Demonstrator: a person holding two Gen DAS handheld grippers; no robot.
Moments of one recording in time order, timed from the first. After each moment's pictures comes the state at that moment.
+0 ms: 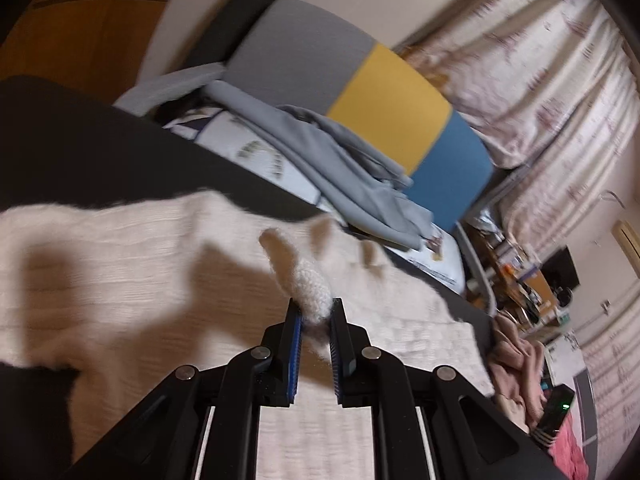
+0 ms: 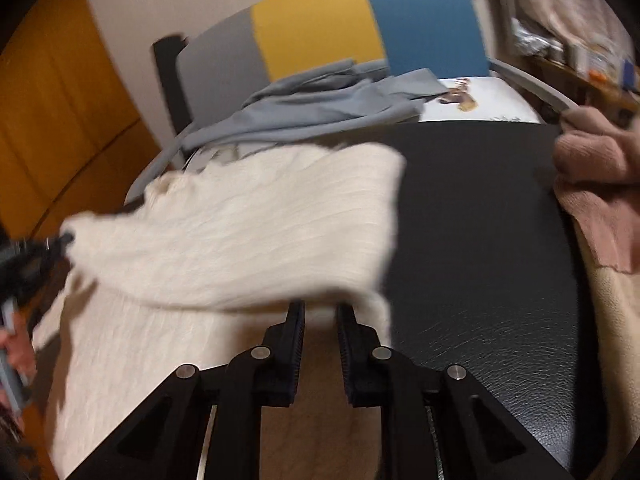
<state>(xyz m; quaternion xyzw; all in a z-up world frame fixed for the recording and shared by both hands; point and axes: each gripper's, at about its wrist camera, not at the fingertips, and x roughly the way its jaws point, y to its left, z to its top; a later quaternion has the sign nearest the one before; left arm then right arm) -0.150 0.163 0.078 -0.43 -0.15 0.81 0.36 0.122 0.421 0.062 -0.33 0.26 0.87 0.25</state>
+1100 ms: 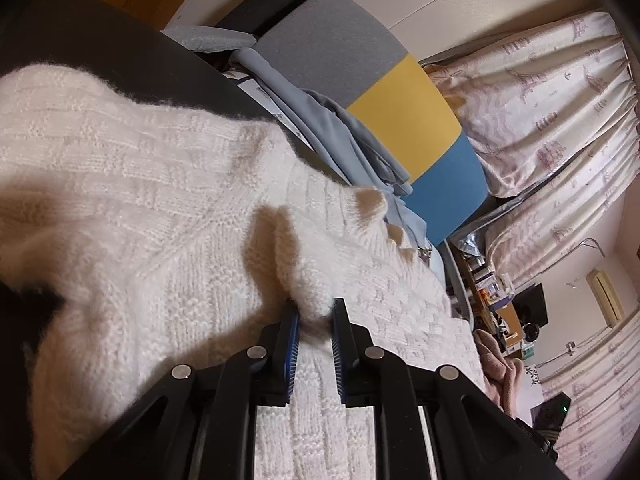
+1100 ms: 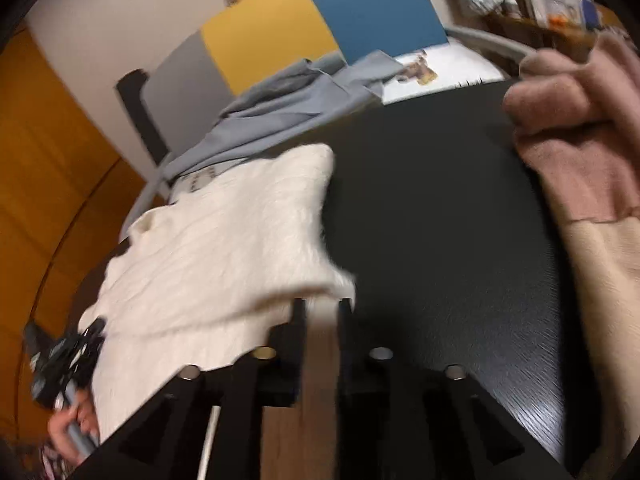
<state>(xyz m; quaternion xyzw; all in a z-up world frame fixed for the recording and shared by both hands) -0.152 0.137 0.002 -0.45 -0.24 0.77 0.38 0.160 0.442 0.060 -0.30 0.33 0.85 0.27</state>
